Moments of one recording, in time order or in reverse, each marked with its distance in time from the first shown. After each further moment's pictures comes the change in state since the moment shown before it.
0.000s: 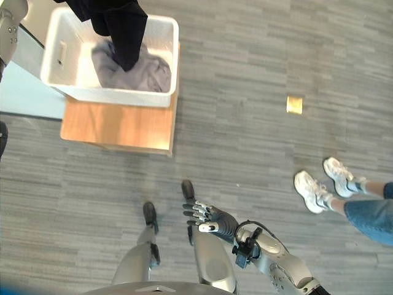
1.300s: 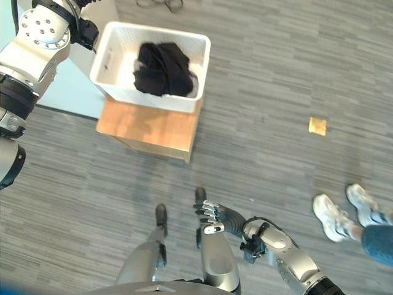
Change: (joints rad) left arm 0.230 -0.010 -0.015 -0.406 0.139 -0.011 -0.076; right arm -0.093 -0.030 -0.025 0.093 -0.178 -0.035 -0.003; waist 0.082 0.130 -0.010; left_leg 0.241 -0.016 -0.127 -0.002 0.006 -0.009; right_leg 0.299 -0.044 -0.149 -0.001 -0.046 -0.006
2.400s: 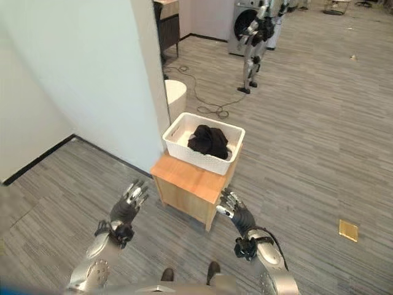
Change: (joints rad) left arm 1.554 -0.559 0.518 -0.452 -0.167 0.072 -0.082; right arm 0.136 0.360 -0.242 0.138 -0.132 -0.094 -0.297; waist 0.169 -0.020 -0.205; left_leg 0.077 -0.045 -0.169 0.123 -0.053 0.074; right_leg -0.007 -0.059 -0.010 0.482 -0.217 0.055
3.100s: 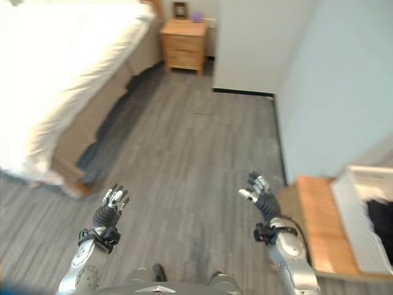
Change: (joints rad) left arm 0.087 -0.032 0.150 -0.017 0.066 -0.017 0.061; right arm -0.037 -0.032 -0.193 -0.039 -0.007 -0.063 -0.103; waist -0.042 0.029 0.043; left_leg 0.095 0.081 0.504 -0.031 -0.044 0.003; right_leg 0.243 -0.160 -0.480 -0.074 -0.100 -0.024
